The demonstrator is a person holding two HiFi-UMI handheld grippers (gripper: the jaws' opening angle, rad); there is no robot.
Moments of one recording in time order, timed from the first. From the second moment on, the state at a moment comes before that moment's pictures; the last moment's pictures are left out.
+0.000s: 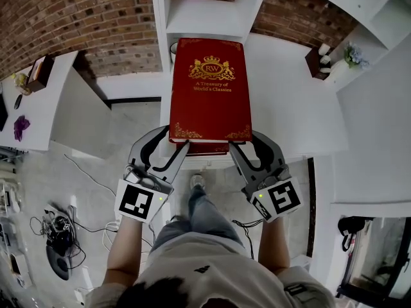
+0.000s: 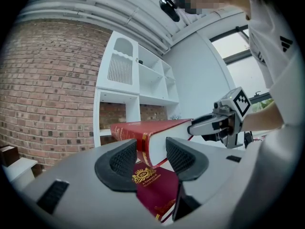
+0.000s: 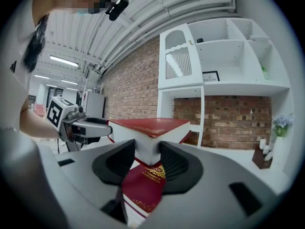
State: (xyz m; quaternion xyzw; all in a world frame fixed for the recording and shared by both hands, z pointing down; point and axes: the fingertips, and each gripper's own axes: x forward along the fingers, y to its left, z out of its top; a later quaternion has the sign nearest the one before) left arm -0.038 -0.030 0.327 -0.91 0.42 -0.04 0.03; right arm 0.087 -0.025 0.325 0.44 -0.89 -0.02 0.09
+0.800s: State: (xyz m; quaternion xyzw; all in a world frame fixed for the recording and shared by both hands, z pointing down) left arm -0.053 -0.076 0.303 -0.91 0.42 -0.02 0.05; right arm 0.072 -0.072 0.304 0.45 -0.89 -0.04 0.07
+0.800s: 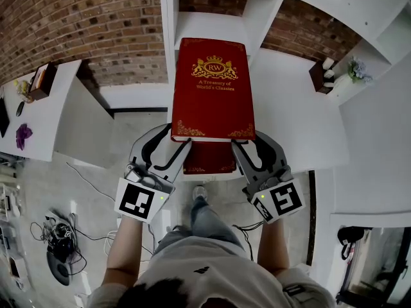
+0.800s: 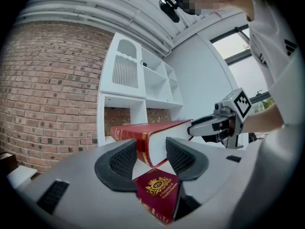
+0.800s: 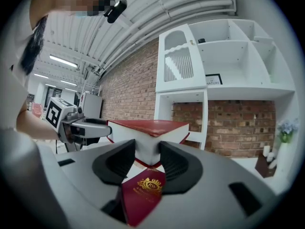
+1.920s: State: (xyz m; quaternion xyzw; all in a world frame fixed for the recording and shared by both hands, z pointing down) left arm -0.051 -0.138 0.285 -0.89 0.45 -0.02 0.06; right arm 0.074 -0.142 0.286 0.42 -0.90 -0.05 0.06
